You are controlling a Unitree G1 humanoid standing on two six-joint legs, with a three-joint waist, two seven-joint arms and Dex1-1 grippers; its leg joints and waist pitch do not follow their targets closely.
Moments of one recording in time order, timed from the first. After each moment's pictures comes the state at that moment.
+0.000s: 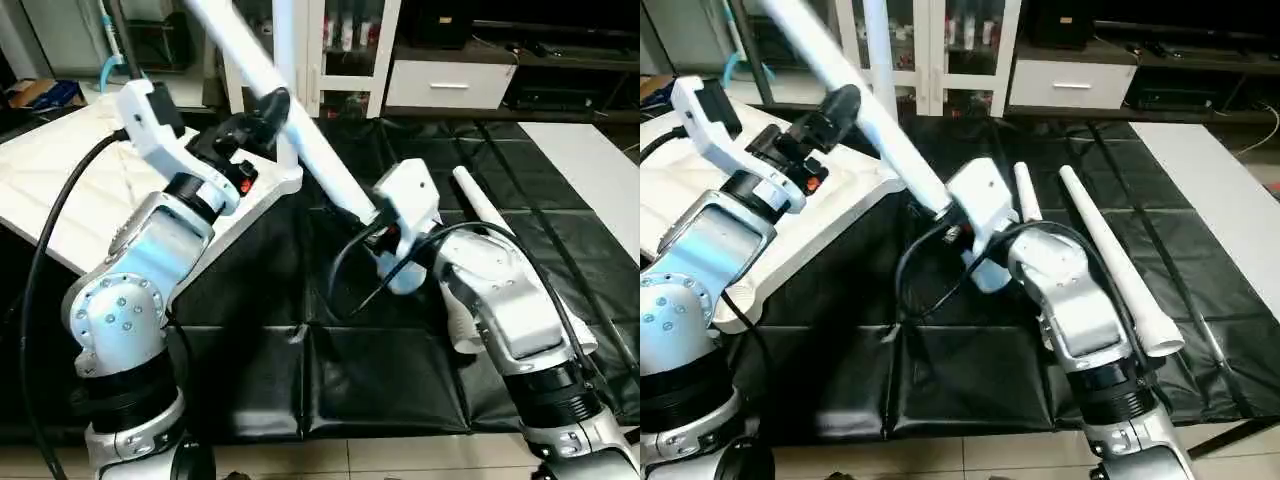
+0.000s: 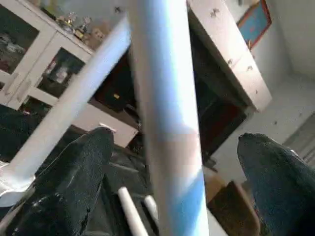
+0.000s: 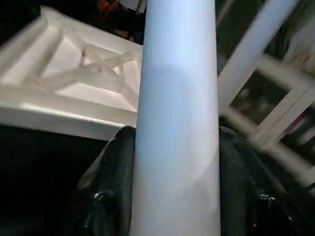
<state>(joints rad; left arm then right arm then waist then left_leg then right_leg) -0.57 0.02 0.34 -0.32 -0.87 0.79 0.04 -0.51 -0.28 0.26 -0.01 0.01 0.24 0.51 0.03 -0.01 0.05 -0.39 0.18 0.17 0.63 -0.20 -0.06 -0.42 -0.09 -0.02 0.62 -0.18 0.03</state>
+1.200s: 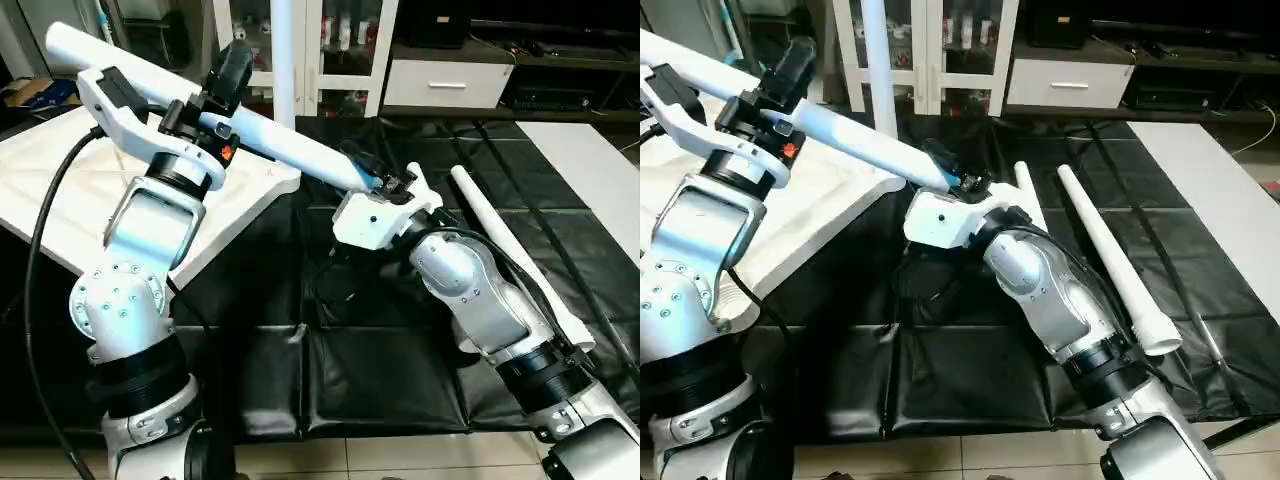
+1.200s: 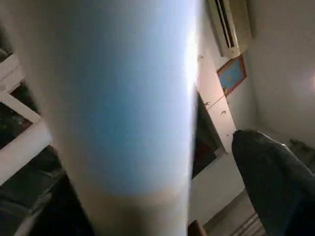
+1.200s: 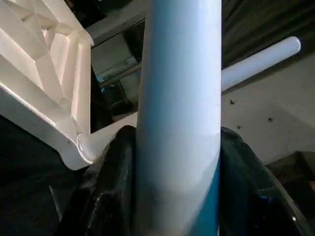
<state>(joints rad) -0.62 -0.04 0.42 -0.26 -1.03 0.68 0.11 -0.60 -0.33 0.40 0.20 -0.47 -0.17 0.16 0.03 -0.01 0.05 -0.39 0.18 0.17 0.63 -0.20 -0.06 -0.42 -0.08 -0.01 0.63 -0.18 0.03</state>
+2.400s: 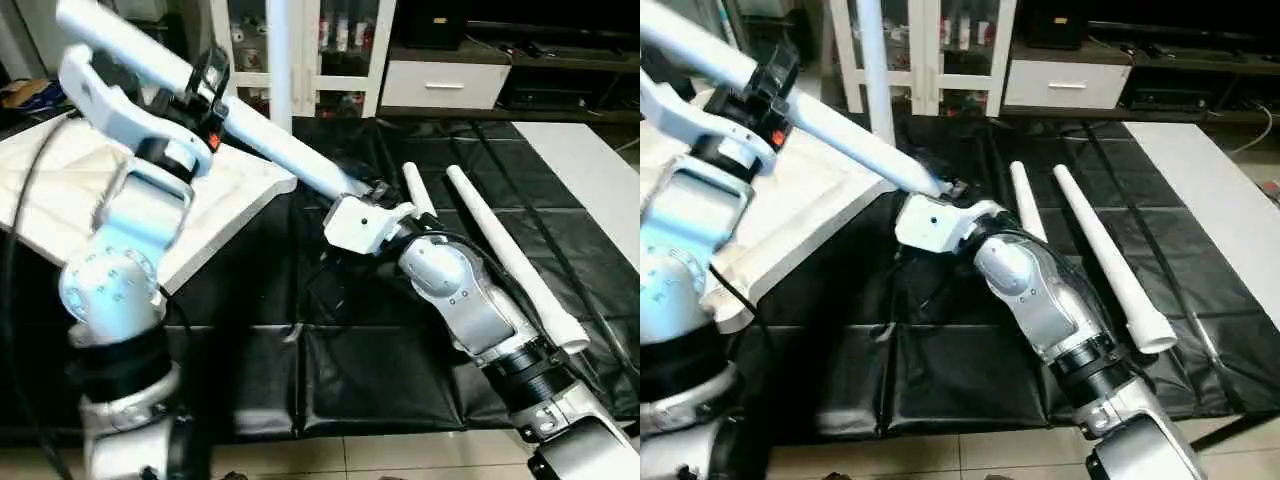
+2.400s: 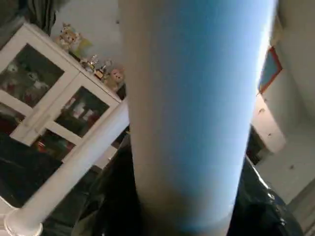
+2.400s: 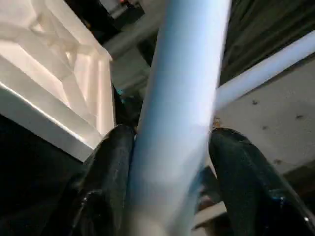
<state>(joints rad) -0.67 0.10 0.36 -0.24 -0.91 0.64 0.17 -0.59 -0.26 0.38 0.24 -0.33 -0.21 0.28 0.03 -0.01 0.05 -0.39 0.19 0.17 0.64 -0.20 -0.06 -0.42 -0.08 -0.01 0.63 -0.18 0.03</state>
